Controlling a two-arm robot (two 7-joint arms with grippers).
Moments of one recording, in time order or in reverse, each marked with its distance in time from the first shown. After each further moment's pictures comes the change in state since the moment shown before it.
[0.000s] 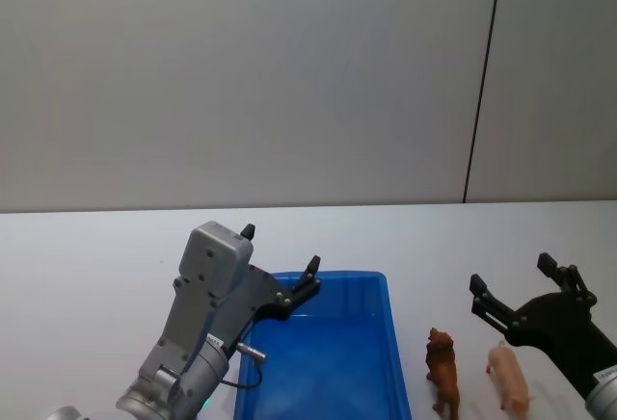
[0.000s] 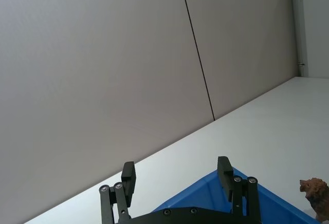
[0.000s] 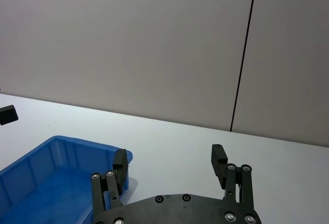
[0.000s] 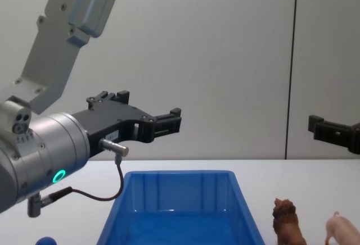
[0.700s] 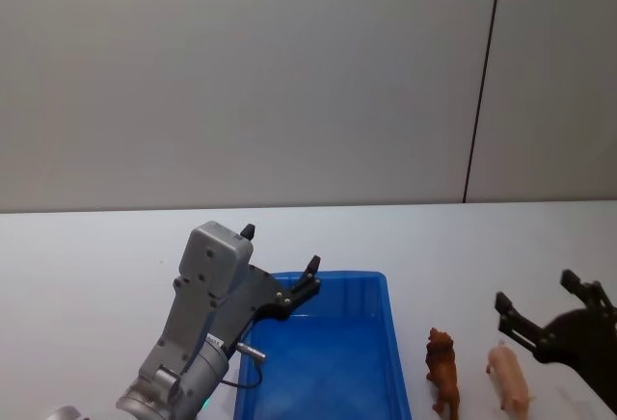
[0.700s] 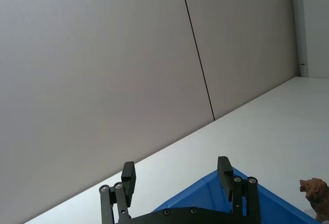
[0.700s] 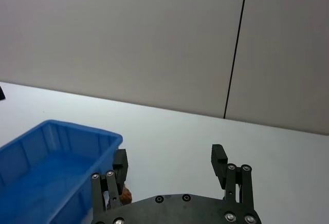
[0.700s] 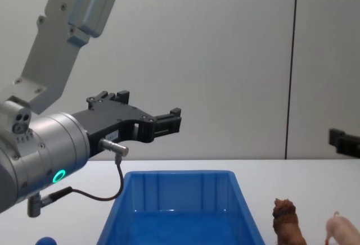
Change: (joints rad) left arm 0.000 0.000 0.000 0.000 0.000 0.000 0.000; right arm -0.034 0.056 0.037 0.000 0.048 0.002 0.036
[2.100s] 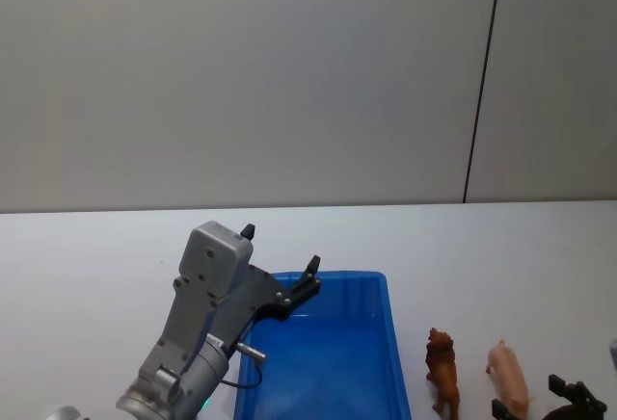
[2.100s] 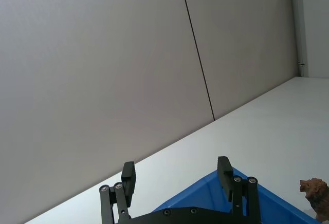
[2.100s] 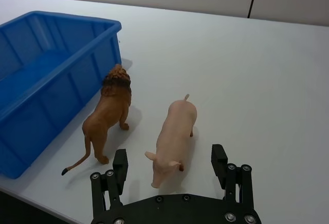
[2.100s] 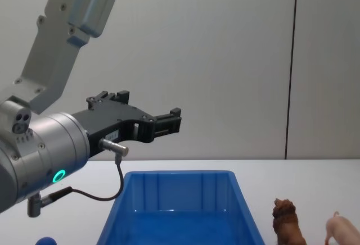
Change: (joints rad) left arm 0.000 0.000 0.000 0.000 0.000 0.000 0.000; right arm -0.036 0.025 -0.005 0.135 0.013 0.153 0.113
